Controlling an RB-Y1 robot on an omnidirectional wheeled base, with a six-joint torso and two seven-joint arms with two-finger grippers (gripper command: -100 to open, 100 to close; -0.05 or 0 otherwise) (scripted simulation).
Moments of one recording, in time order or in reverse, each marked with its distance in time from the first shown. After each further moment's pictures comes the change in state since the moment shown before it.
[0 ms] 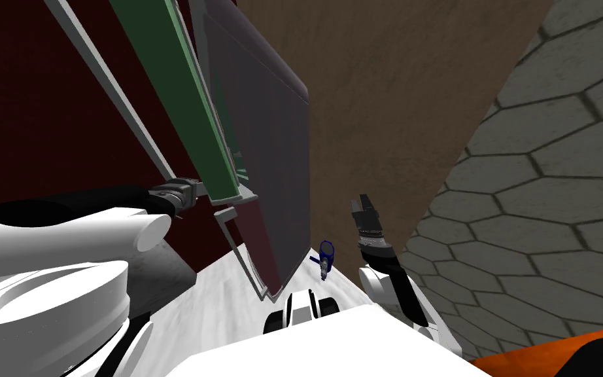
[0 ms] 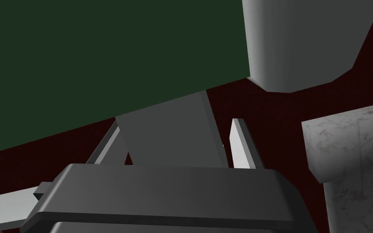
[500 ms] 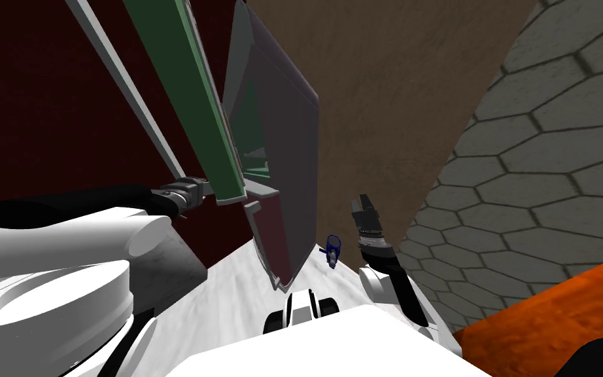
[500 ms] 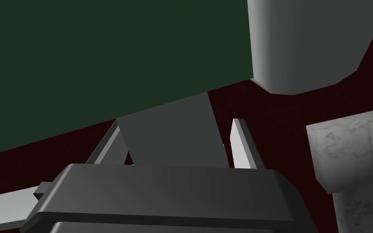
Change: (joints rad) left arm -0.018 -0.004 -0.017 -0.026 0.061 0.013 0.001; right arm 0.000 0.000 0.000 0.000 0.000 0.000 0.000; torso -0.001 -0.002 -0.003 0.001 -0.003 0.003
